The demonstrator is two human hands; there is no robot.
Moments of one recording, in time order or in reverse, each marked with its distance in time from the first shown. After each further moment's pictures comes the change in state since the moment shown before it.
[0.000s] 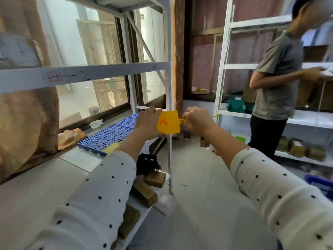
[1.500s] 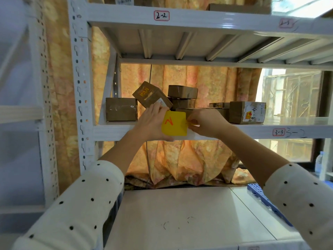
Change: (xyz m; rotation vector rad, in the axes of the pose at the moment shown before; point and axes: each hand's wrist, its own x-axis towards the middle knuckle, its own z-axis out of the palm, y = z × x) left_hand -0.388 -0.273 -0.315 0.554 0.239 -0.663; right_hand 0.102 -0.440 -0.279 0.497 0.623 -0.929
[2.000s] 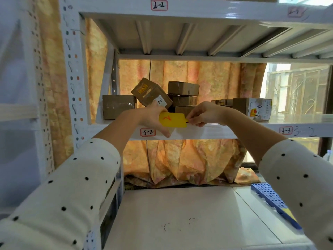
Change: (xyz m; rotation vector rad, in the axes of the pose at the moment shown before) left_hand 0.037 -0.017 -0.014 -0.231 -0.475 -0.125; right_hand 0.027 0.020 0.000 0.913 -0.385 0.402
